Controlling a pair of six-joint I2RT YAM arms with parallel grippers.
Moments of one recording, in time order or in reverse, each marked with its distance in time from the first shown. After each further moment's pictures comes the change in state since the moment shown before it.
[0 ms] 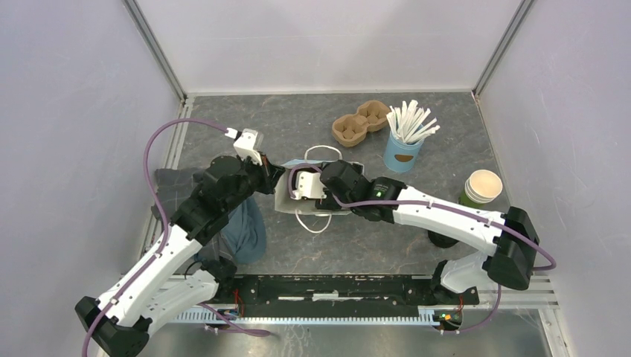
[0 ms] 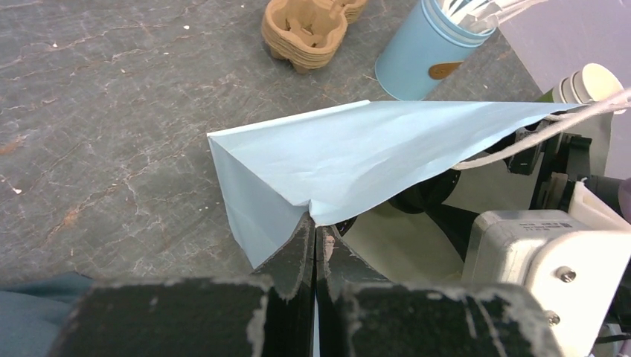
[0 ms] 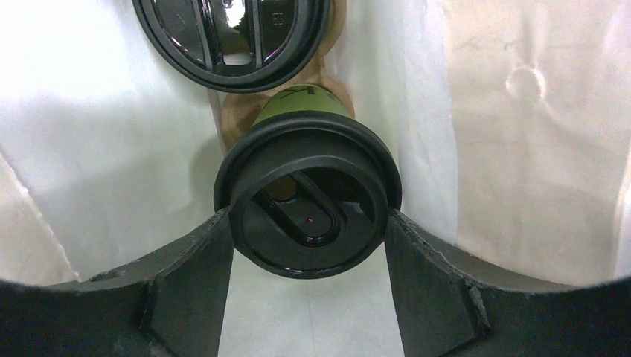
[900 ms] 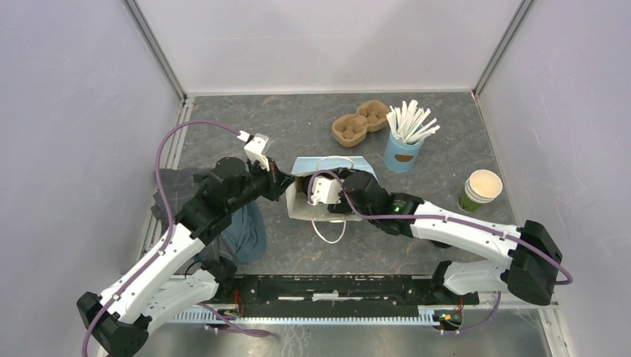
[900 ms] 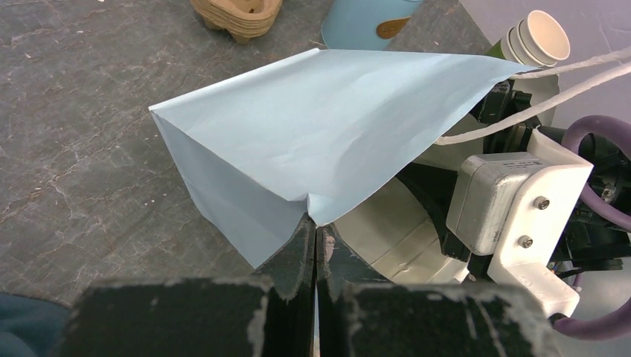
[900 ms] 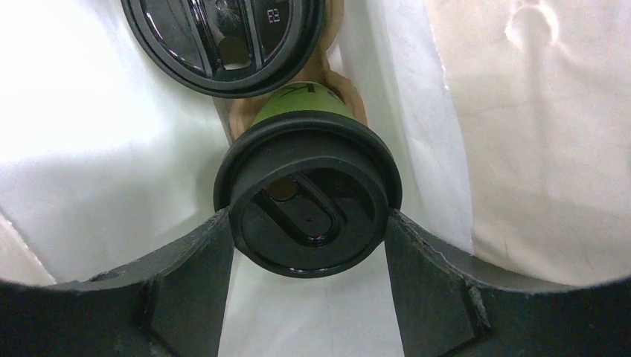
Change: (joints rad) left arm -0.013 0.010 -0.024 0.008 0.149 0.000; right arm -0.050 -0.167 -0.301 0.294 -0.008 -0.042
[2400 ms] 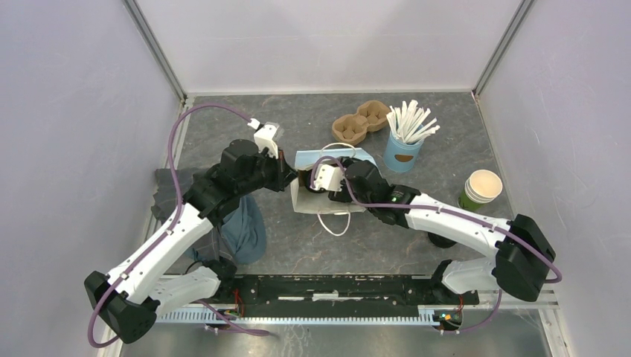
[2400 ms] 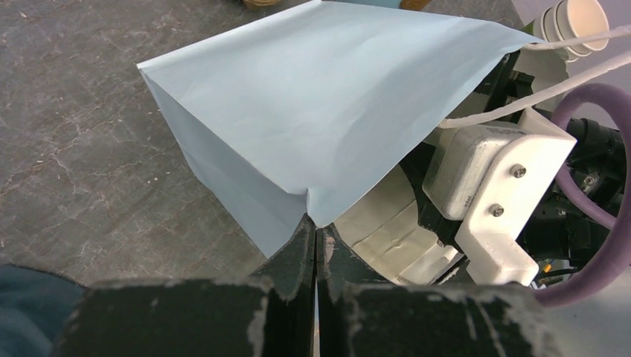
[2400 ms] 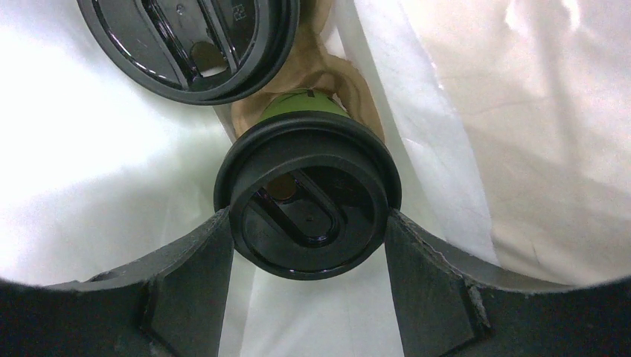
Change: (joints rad) left arm 0.000 0.169 0.176 -0.155 -0.019 -0.016; right arm -0.096 0.065 0.009 0.078 -0.034 0.017
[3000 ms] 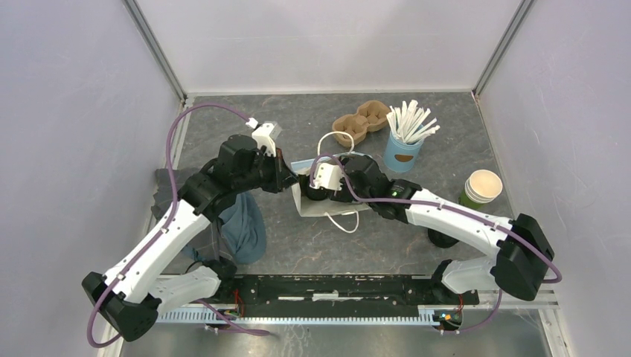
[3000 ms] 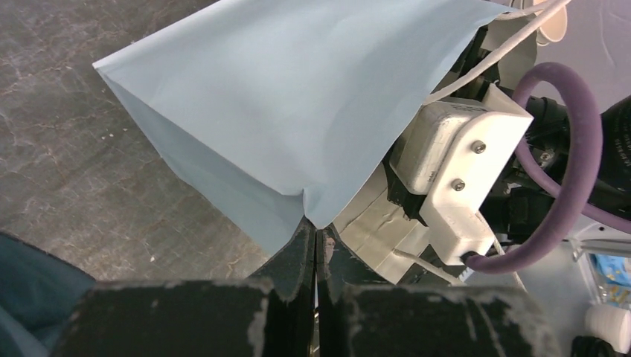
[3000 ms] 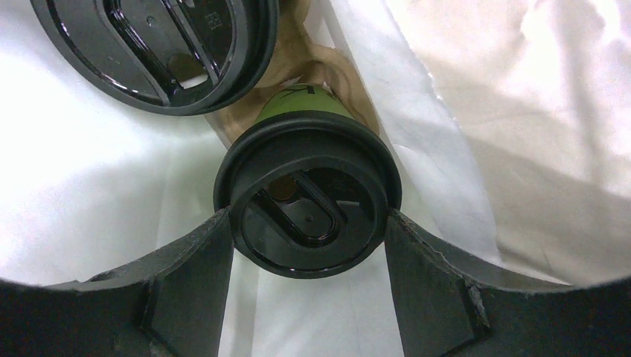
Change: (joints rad) left arm 0.005 0.018 0.087 -0.142 0.081 -0.111; right arm -0.021 0.013 0.064 -0.101 -0.072 -0.004
